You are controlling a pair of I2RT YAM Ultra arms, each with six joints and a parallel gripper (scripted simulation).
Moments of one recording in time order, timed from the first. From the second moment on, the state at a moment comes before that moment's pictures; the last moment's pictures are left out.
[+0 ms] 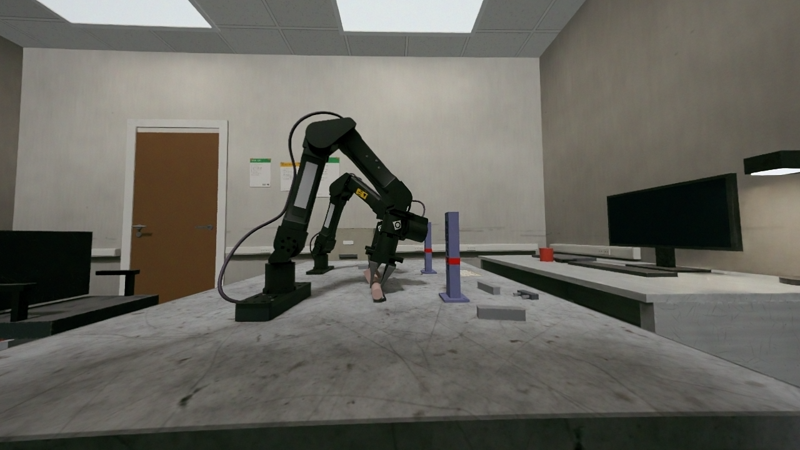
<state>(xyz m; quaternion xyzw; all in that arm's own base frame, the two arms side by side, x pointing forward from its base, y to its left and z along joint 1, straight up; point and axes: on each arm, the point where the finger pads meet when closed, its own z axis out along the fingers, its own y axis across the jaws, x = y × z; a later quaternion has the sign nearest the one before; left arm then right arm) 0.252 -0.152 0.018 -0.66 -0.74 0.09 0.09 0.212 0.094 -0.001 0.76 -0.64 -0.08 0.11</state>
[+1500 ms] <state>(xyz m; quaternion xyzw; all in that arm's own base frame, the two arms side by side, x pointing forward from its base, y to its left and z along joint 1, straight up) 0.259 -0.150 0.058 -0.67 -0.71 -0.15 -0.13 0.193 0.092 0.041 0.73 -0.66 0.13 -0.14</state>
